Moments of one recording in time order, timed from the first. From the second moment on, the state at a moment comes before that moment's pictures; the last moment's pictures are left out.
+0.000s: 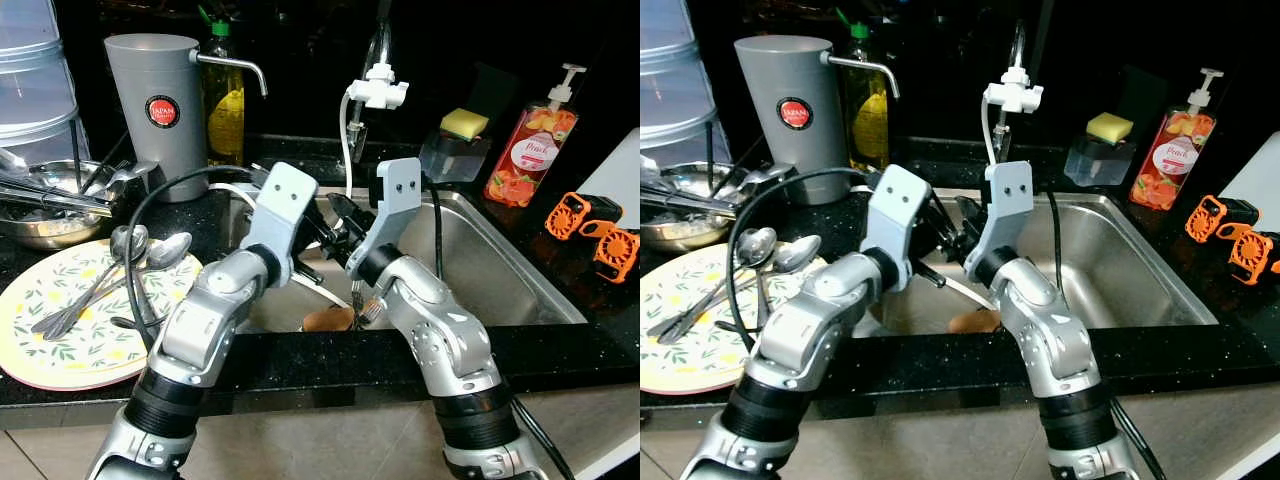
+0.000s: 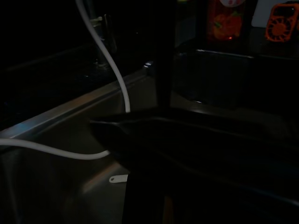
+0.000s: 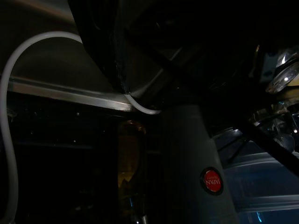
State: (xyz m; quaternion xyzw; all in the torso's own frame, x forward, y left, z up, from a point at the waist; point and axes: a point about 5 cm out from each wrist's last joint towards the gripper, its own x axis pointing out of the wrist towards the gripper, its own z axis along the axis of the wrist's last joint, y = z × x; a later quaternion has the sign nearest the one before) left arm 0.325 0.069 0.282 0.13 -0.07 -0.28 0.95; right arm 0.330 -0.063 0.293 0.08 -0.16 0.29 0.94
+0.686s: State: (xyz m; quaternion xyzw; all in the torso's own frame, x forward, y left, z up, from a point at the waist) left arm 0.322 0.069 0.283 0.14 -0.09 -0.28 0.95; right arm 0.337 -0.071 0.288 0.08 -0.15 0.27 0.95
